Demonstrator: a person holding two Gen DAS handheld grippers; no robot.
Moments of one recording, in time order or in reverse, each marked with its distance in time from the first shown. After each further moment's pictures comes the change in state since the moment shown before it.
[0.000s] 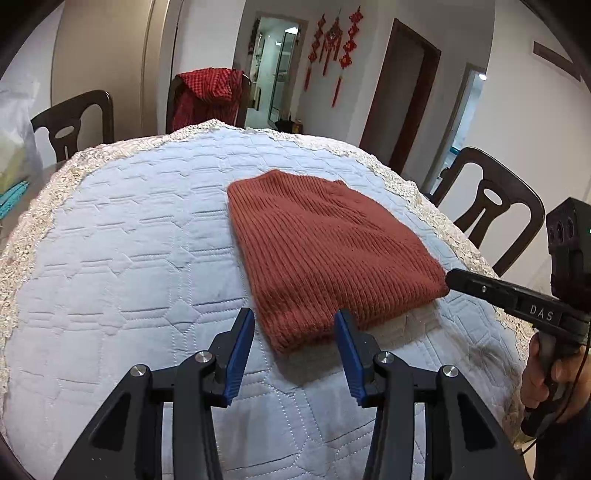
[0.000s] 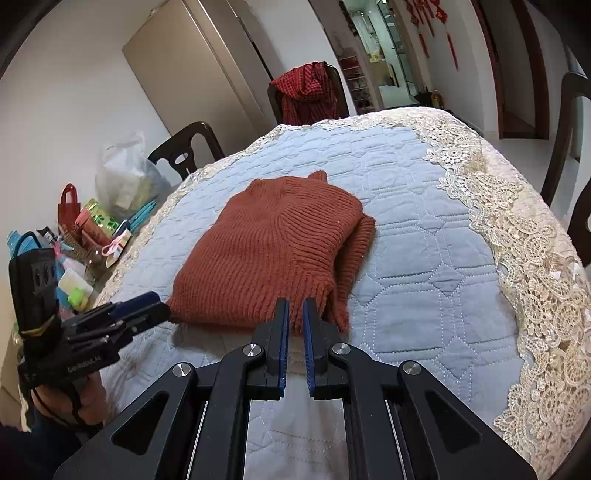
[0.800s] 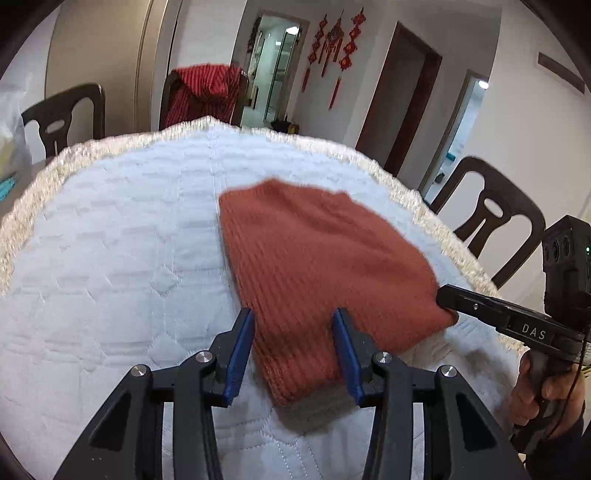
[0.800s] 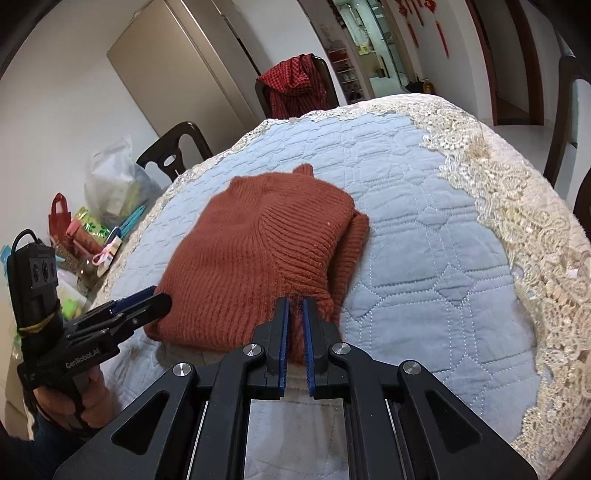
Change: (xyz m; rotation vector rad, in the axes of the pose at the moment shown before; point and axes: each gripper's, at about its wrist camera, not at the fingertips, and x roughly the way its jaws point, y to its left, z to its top) left arm 0.022 0.004 0.021 -0.022 -0.016 -0.041; right arm 0.021 -0.010 0.009 0.044 0.012 -0.007
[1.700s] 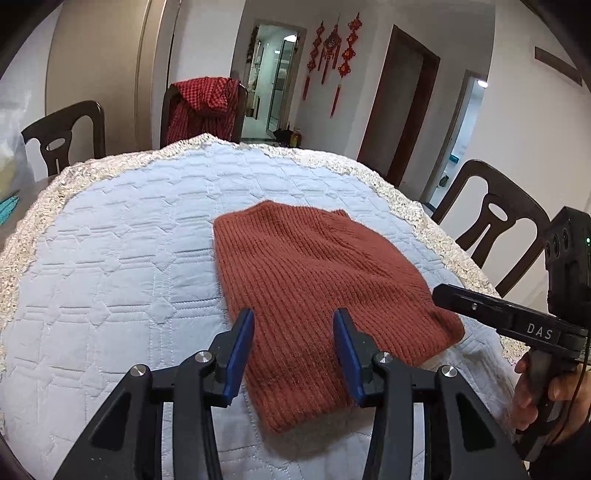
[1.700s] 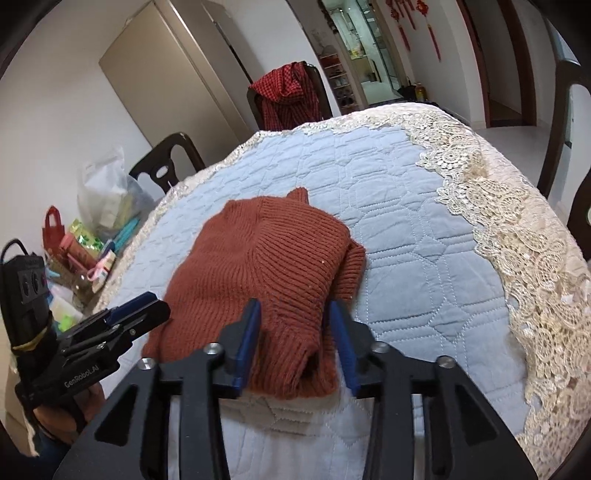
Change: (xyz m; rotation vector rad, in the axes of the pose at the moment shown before) left arm 0.006 -0.014 0.012 0.022 -0.023 0.038; right arm 0.002 0.000 0.018 0.032 -0.023 -0.021
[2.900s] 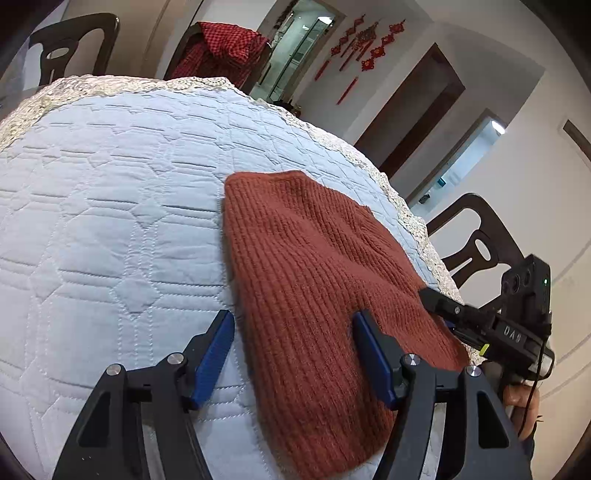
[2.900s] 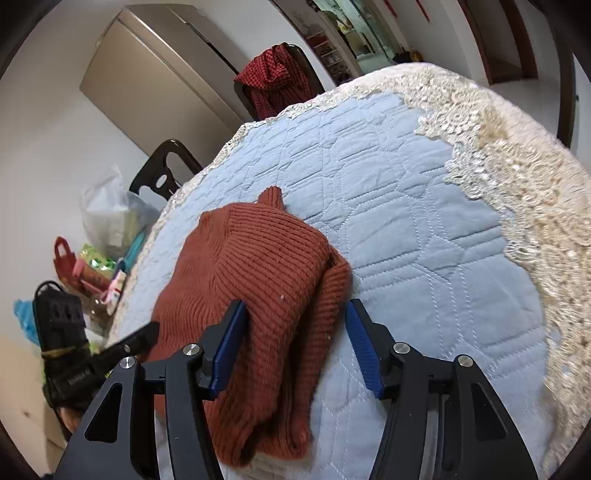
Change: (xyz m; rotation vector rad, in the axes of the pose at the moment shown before) left arm 0.051 0.047 0.001 -0.242 0.114 -0.186; right arm 0.045 -0.041 0.021 0.143 0.072 0.114
